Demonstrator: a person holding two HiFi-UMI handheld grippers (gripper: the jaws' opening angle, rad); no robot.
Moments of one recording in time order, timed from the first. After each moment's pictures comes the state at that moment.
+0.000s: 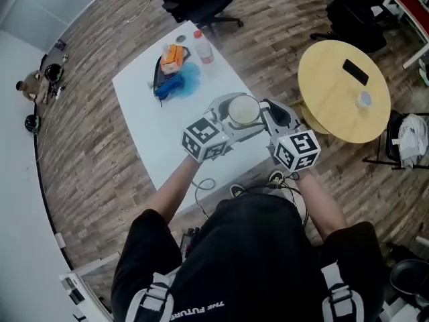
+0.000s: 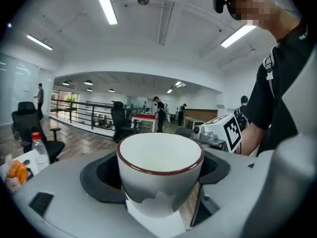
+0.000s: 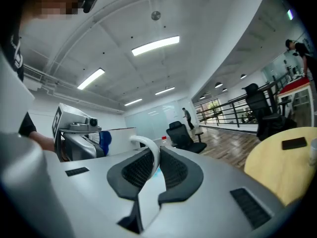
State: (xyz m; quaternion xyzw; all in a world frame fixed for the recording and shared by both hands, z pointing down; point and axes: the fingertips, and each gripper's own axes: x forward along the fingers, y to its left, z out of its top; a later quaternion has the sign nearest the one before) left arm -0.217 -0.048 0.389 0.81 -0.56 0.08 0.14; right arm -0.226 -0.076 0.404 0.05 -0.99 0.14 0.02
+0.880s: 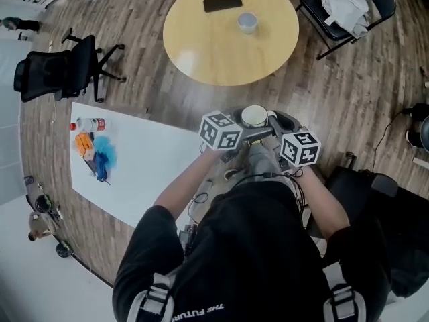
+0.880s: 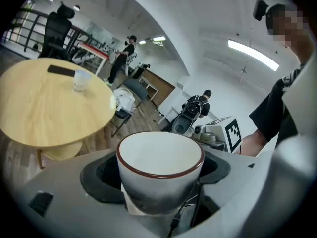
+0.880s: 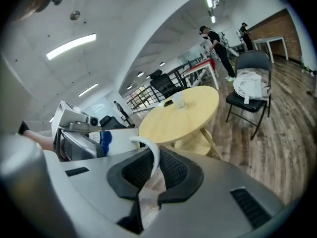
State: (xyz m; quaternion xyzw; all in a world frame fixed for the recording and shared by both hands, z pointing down) left arm 0.138 -0.200 0.602 0.88 -0.19 0.16 0.40; right arm 0.152 -0.218 0.625 0.40 -0.83 0.37 0.12
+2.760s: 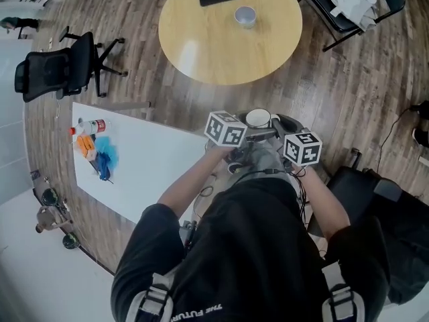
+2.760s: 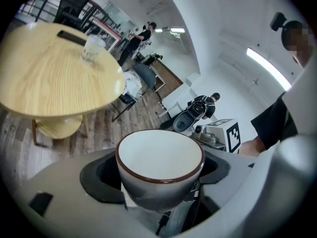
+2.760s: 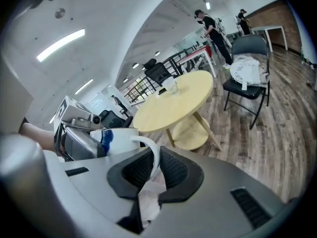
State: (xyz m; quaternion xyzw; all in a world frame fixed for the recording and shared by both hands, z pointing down) left arm 0.160 -0.193 0.658 0.83 -0.17 0.18 0.50; right arm 0.173 -0.209 0.682 0.38 -0.80 0.43 0.16
